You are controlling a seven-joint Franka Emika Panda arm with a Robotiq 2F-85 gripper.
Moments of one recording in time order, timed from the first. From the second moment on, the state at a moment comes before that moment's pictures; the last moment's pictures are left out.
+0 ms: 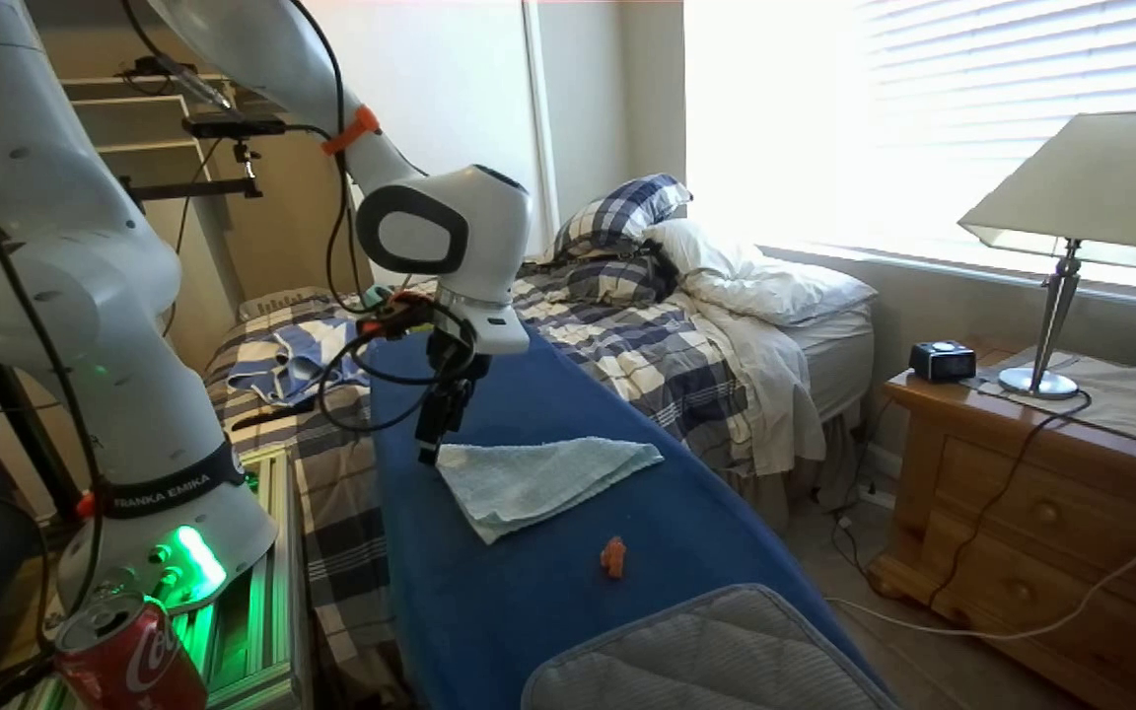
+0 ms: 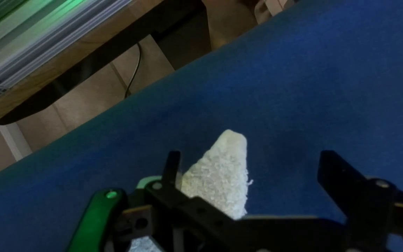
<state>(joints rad) -0.14 -0.08 -0.08 -2.75 0.06 2.29 0.35</state>
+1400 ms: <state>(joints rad) -0.15 -0.20 -0.08 -2.74 -0.06 2.31 0.37</state>
